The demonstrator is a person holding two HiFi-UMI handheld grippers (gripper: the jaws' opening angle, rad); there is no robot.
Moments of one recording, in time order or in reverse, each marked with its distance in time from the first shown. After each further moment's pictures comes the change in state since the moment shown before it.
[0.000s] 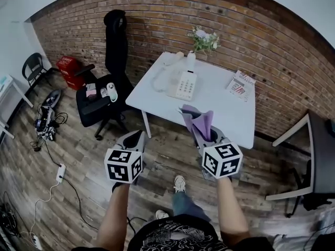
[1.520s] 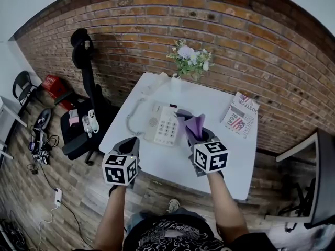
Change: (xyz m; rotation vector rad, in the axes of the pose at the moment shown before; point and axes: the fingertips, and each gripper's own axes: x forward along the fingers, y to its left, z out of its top) left arm 0.300 0.035 0.074 0.006 0.111 0.020; right arm 0.213 -0.261 0.016 0.111 0.073 -0.031
